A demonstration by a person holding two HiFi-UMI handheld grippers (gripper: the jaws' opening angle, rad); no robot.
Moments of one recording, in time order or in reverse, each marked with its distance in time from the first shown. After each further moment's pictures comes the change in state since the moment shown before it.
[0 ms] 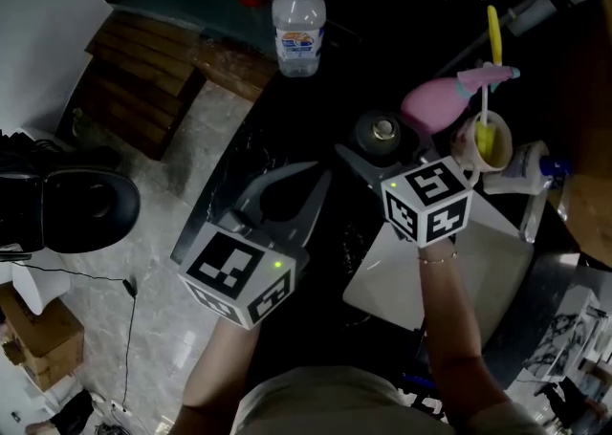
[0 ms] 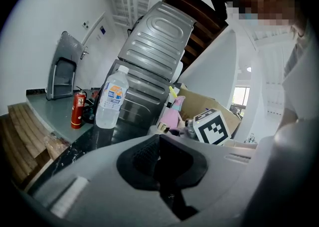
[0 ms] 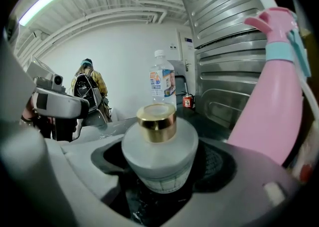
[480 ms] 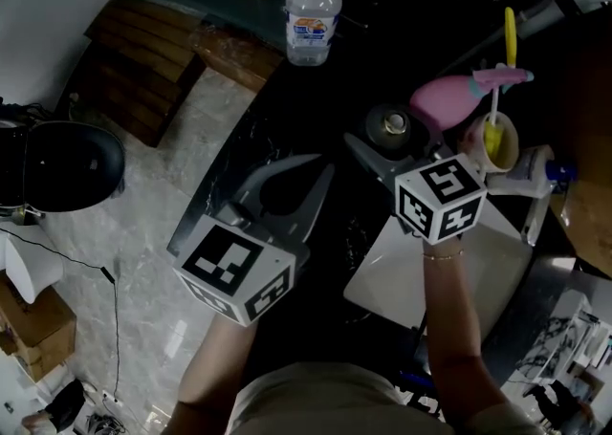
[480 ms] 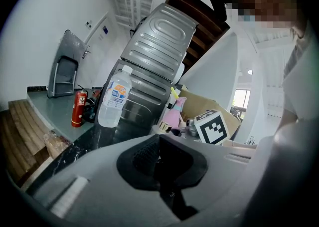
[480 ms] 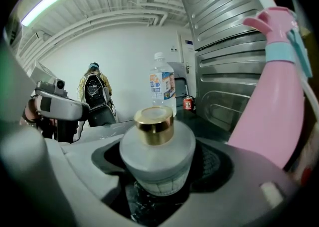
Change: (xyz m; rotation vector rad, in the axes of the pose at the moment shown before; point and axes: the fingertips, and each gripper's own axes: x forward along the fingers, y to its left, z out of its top) left arm -0.005 0.008 -0.002 -0.025 -0.009 0.002; right arm 0.001 -0.002 0.004 -0.003 -0.026 0.013
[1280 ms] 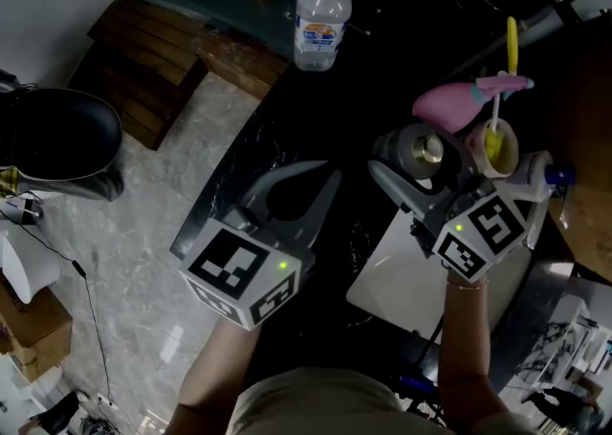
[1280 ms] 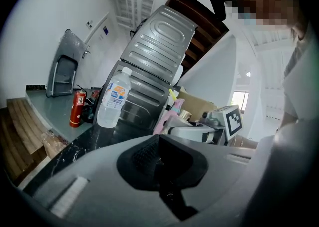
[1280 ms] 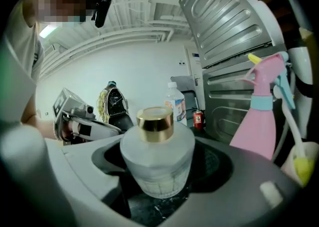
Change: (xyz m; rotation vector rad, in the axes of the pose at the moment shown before) left arm -0.007 -0.003 0.001 -0.009 -0.018 -0.020; right arm -0.058 0.030 0.043 -0.020 -0.160 0.121
